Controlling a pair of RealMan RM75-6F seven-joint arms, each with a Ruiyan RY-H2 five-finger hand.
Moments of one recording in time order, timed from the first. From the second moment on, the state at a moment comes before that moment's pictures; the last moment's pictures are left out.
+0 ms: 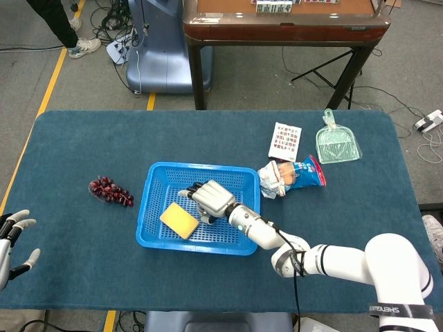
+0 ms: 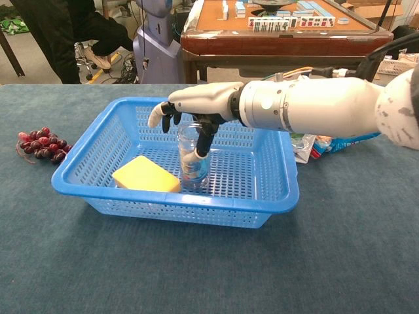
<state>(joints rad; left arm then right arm) -0.03 -0.99 -0.04 -1.82 1.50 1.58 0.22 1.12 -1.65 0.24 -1.35 -1.10 0.62 -0.29</state>
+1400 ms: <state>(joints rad) -0.04 -1.00 -0.06 -1.78 1.50 1.56 0.19 0.77 -1.11 0.23 -1.69 -1.28 0.92 0.11</state>
